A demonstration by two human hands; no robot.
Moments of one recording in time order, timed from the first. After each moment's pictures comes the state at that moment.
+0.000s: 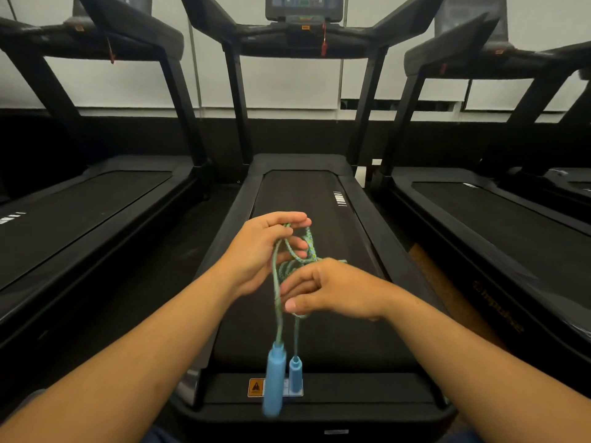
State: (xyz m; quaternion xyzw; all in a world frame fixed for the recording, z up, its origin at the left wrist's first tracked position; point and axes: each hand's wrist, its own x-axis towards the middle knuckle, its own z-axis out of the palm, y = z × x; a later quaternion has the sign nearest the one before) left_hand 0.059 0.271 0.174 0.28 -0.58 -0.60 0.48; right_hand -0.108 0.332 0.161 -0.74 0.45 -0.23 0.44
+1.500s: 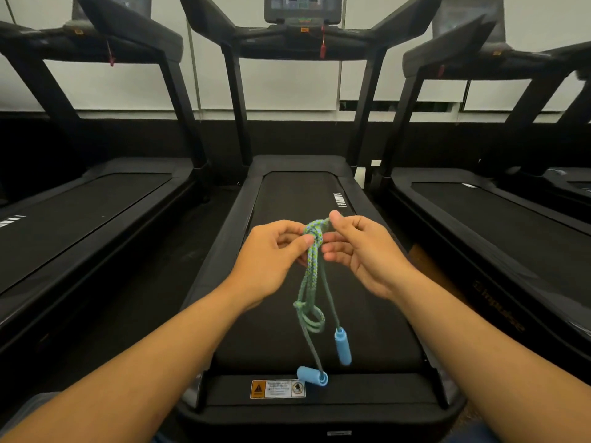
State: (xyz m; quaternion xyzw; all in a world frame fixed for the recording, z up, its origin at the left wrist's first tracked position) left_hand 0.054 0.285 0.164 0.30 -0.70 -0.40 0.50; right_hand -0.120 0.316 0.176 -0.46 0.40 -0.62 0.49
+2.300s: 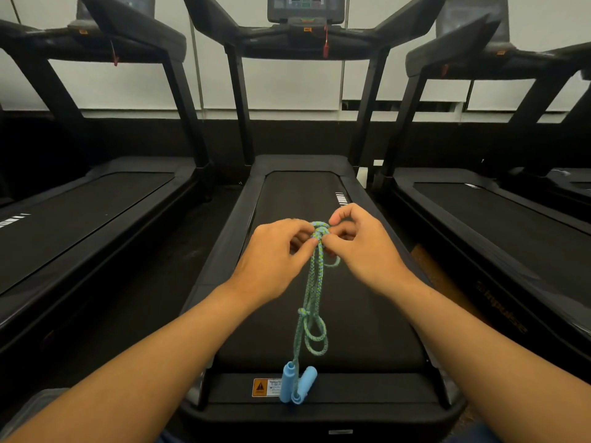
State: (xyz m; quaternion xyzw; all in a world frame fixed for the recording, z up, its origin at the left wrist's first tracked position) left_hand 0.058 0.282 0.163 0.31 -0.82 -0.07 0.47; right_hand -0.115 0.319 0.174 -0.63 0.51 -0.55 0.21
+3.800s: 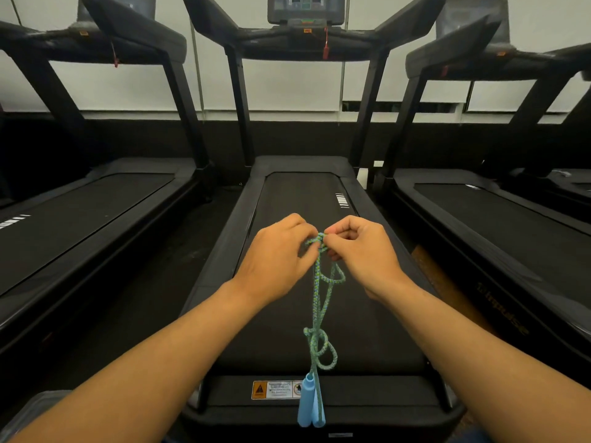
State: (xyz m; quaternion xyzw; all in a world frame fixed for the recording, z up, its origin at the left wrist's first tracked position) left_hand 0.051 0.273 0.161 0.30 -0.85 0.06 0.43; right_hand -0.114 0.310 0.165 -0.56 0.54 -0.58 0.23
